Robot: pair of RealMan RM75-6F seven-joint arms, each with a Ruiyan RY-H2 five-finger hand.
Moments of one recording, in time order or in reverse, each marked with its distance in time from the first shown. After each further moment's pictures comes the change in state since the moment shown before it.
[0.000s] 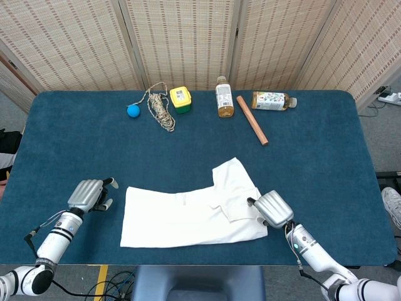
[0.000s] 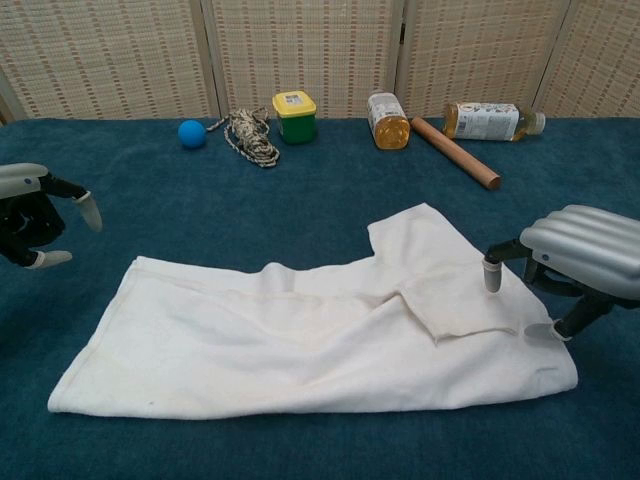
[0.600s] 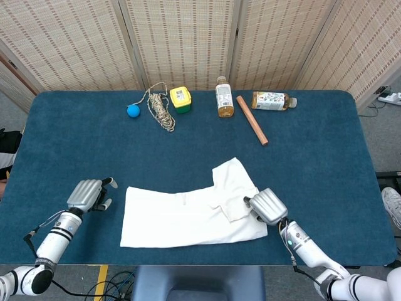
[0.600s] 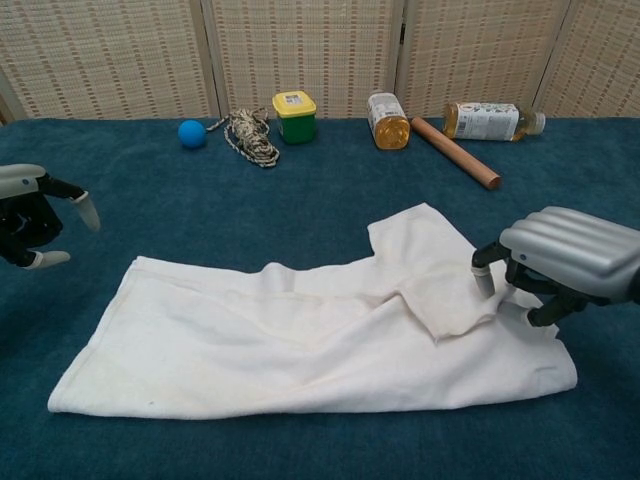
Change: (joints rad) left arm 0.006 -0.003 -0.001 0.009 0.002 -0.002 -0.007; right arm 0.026 -0.052 0.018 0.053 0.011 -0.020 0.013
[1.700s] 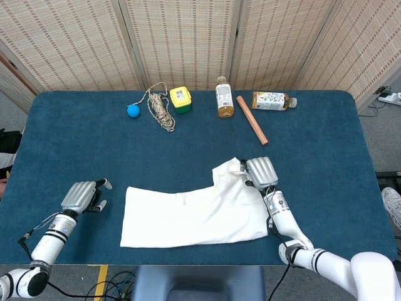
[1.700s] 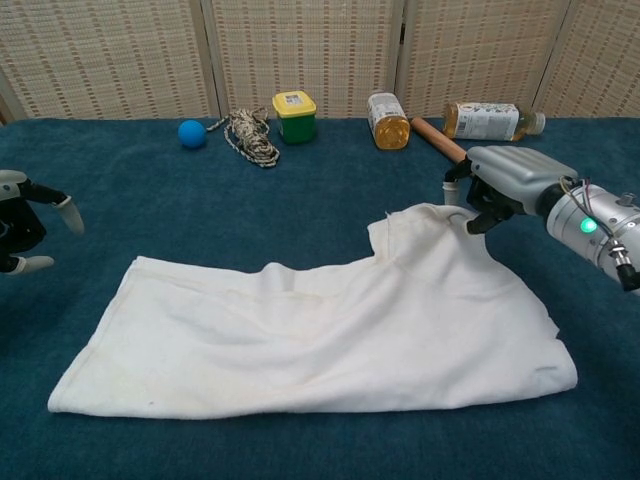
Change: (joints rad) left arm 0.029 0.002 0.007 0.034 0.019 -0.002 -0.048; right arm 0.157 -0.225 0.273 0.243 0.336 -0.125 0.017
